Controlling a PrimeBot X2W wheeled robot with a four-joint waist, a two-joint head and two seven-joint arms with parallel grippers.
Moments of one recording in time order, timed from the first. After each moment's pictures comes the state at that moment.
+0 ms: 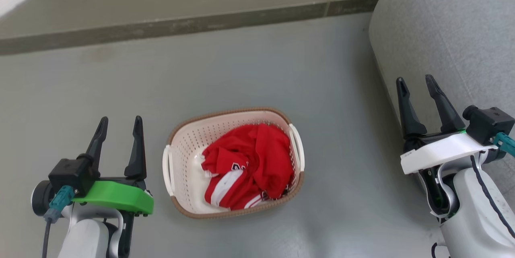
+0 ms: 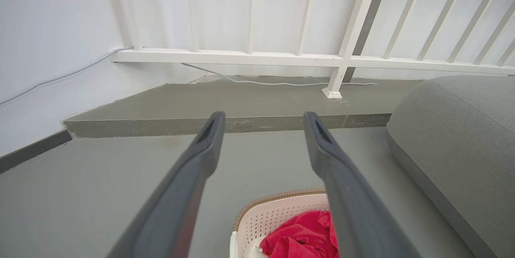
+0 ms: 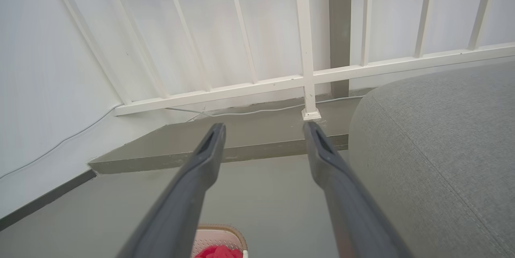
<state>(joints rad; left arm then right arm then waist) -0.14 0.11 -0.16 0.16 -0.34 -0.04 -0.25 -0.21 -0.13 0.11 0.24 0.32 0.12 -0.25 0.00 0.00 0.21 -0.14</state>
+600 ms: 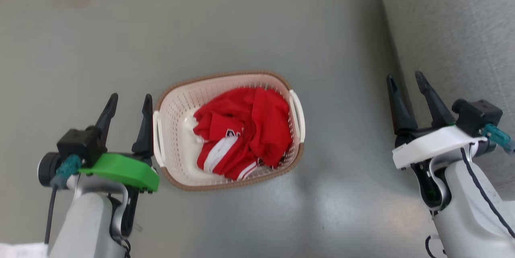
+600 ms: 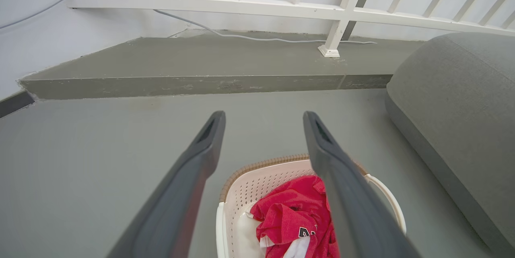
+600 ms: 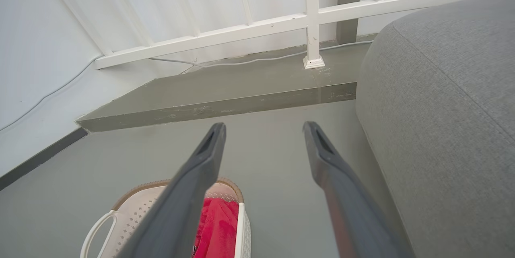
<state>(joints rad) -0.25 0.11 -0.19 0.20 -0.34 -0.06 -0.20 -0.25 -0.13 0.15 0.30 0.33 0.12 -0.25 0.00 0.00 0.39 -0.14</state>
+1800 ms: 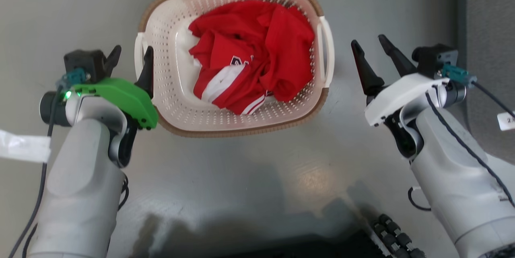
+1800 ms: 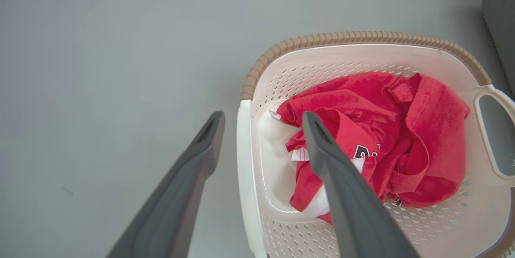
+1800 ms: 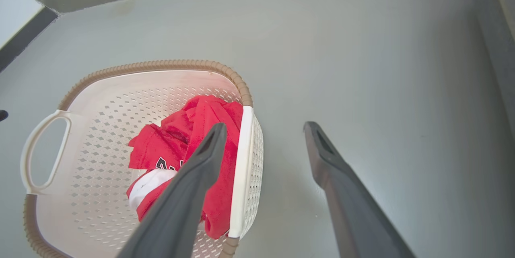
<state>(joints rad) -0.65 0.08 -0.23 0.64 -0.37 -0.10 -0.07 -0.60 -0.12 0.35 0.67 0.39 0.12 -0.24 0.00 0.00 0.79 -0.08</state>
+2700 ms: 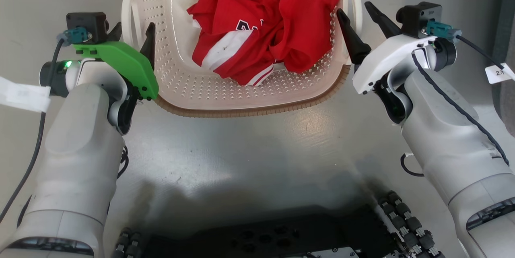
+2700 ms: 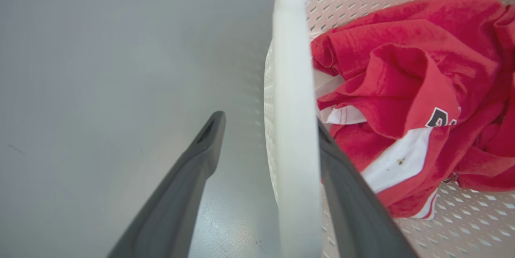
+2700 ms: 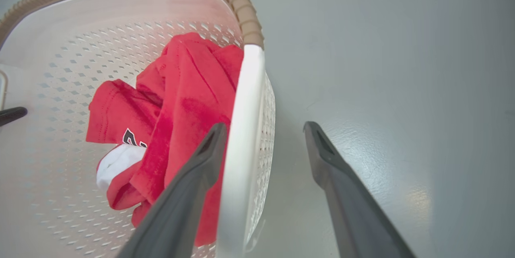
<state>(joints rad) -0.87 0.05 -0.28 0.87 -0.40 -0.12 -0.02 -0.83 -0.10 0.46 0.88 0.43 0.12 -0.23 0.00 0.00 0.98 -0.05</state>
